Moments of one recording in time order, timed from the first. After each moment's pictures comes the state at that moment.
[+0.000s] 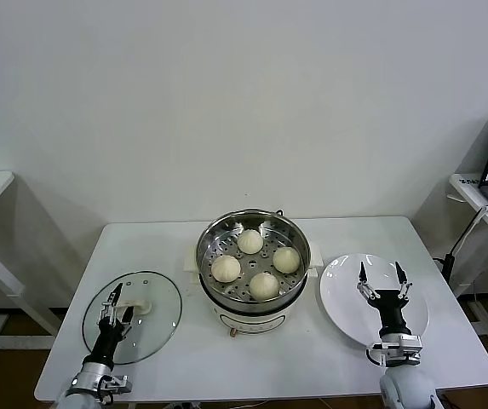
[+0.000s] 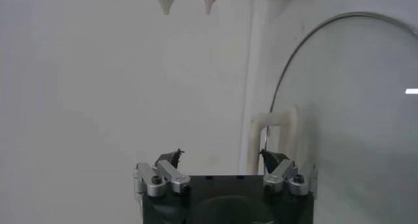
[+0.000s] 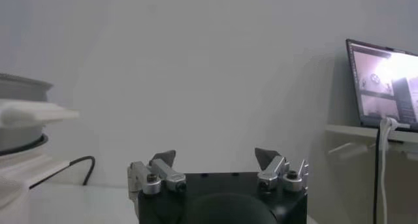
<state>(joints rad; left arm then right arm) 1.40 -1.23 -0.55 -1.53 1.16 -0.12 -0.33 -1.29 1.17 0.50 1.52 0.23 0.42 0.18</state>
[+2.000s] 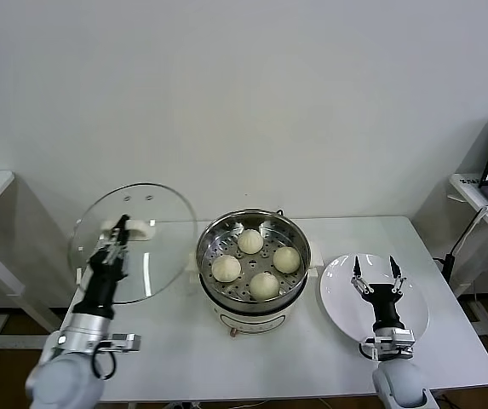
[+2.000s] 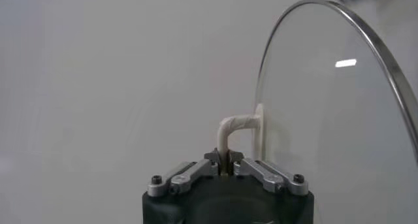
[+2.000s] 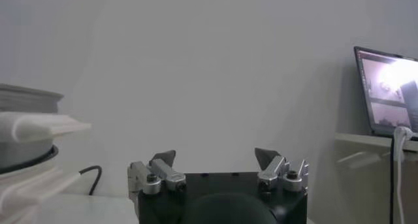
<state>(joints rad) 1.38 -1.16 -0.47 -2.16 1.17 0.15 -0.11 -1.26 1.21 0.49 1.52 0.19 0.39 0.19</state>
